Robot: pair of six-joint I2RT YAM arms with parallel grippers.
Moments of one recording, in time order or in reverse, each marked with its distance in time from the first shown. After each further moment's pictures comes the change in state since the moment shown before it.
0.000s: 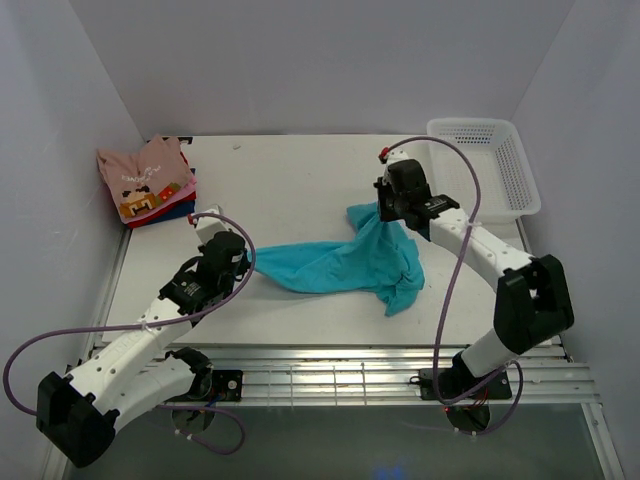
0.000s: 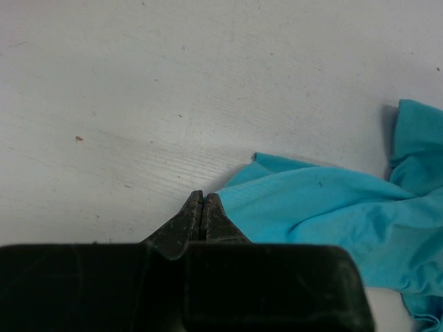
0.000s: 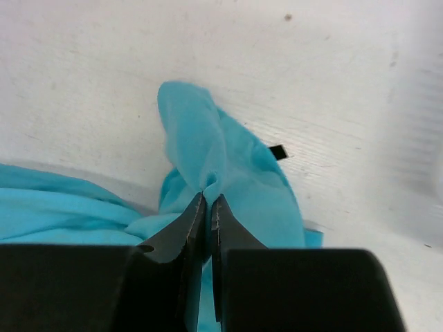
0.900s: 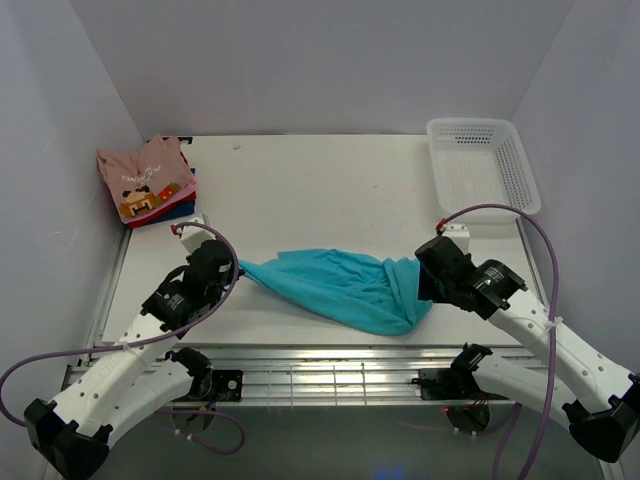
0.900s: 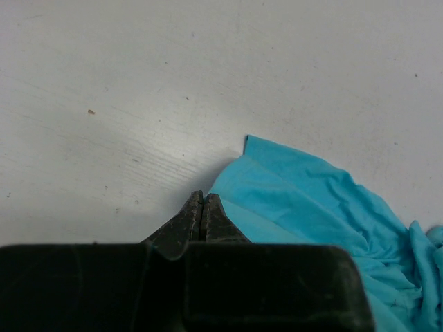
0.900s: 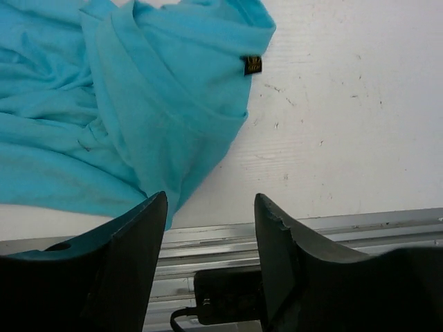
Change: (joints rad) left arm -0.004 -0.153 0.023 -0.170 0.000 -0.094; right arm 0.244 -0.749 -0.268 -0.851 0.380 0.470
